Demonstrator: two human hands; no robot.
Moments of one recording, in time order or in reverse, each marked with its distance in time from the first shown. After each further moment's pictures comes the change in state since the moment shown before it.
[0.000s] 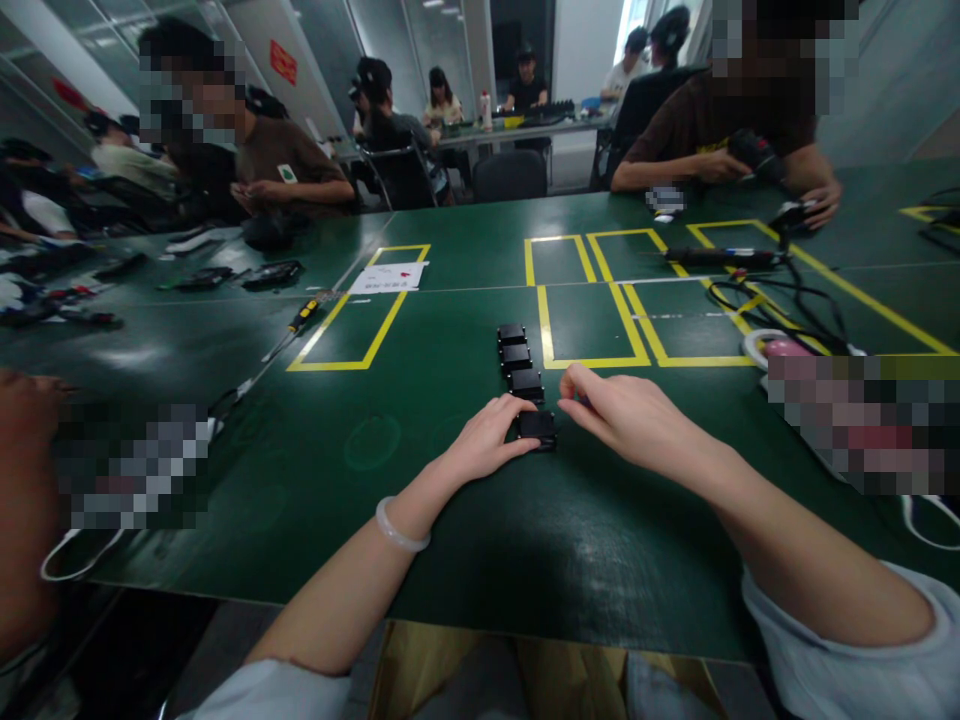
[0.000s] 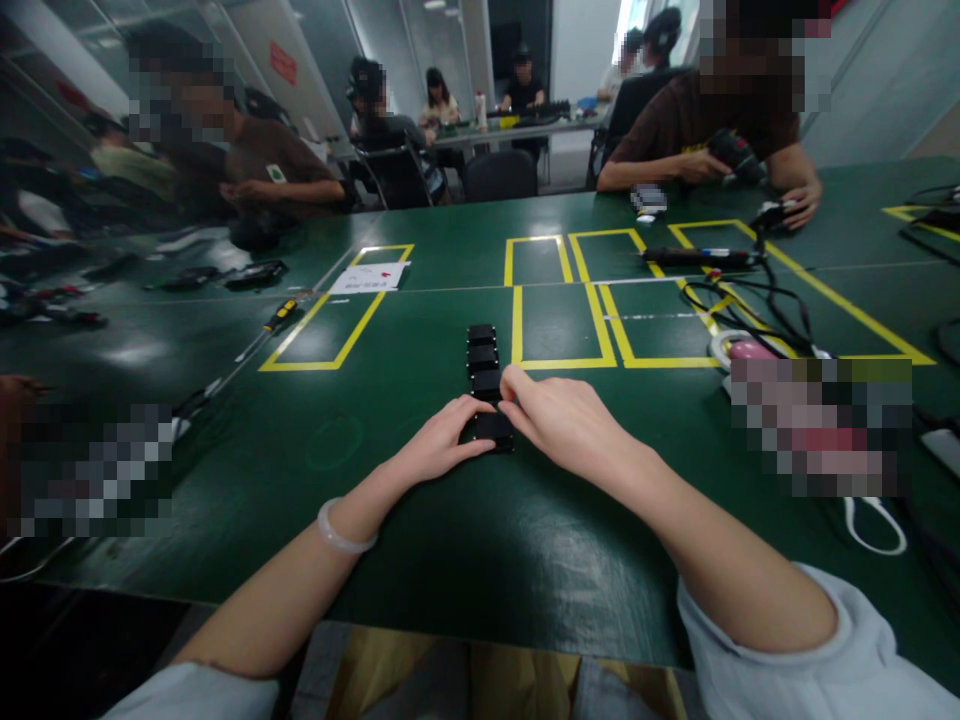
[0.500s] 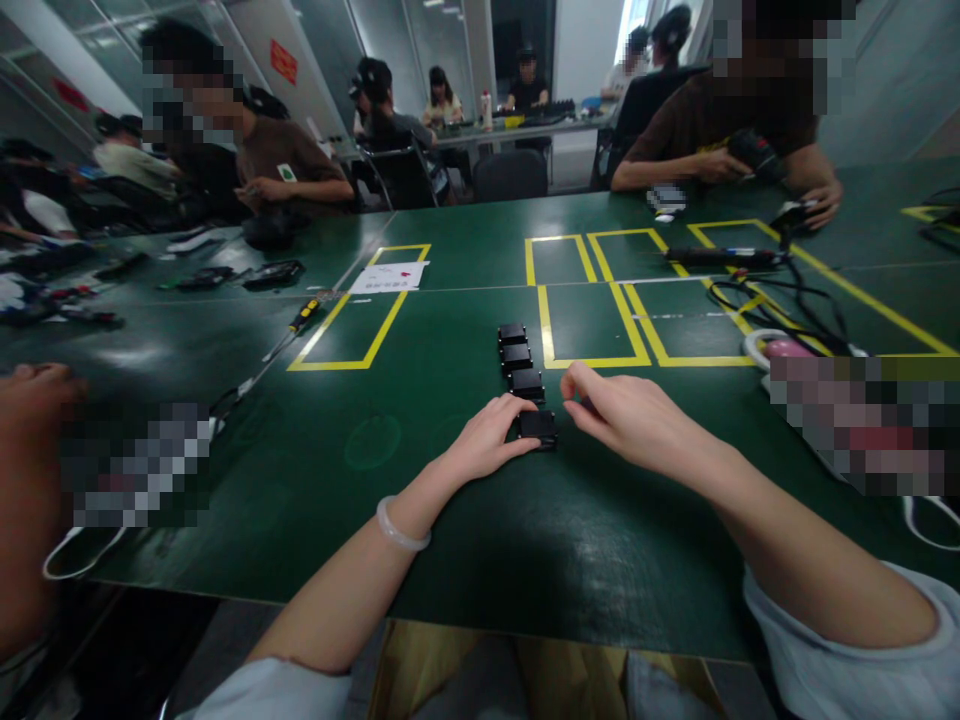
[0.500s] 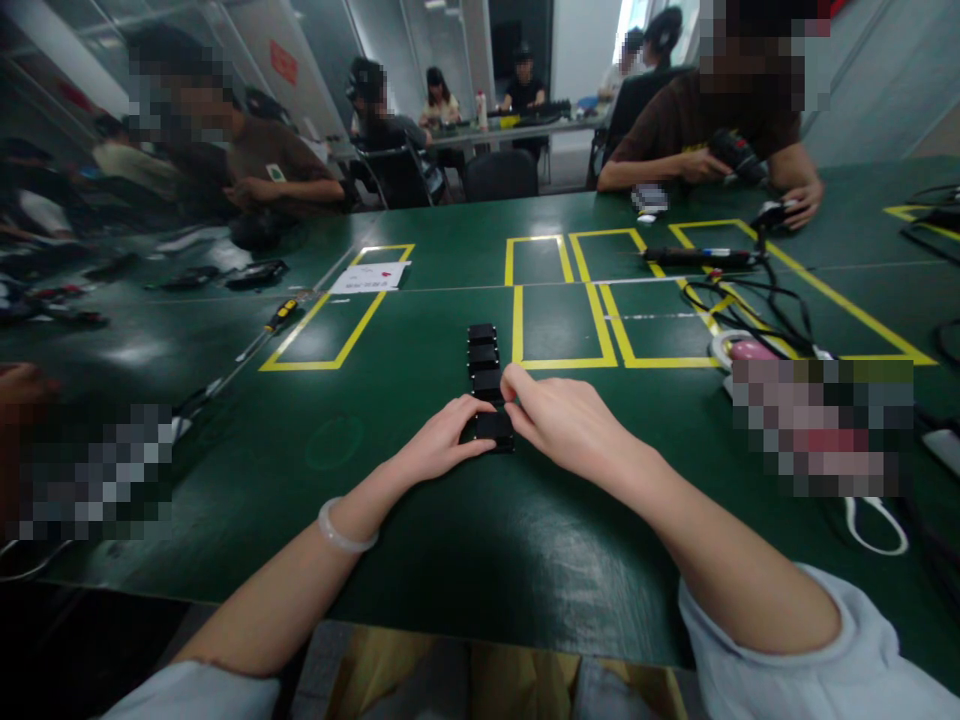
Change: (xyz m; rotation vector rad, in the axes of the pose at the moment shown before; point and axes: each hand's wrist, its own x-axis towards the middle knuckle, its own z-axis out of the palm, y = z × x) left_hand 0.000 0.001 0.000 -0.010 -0.002 -0.007; right_hand 0.000 0.000 0.001 -0.020 0.010 0.000
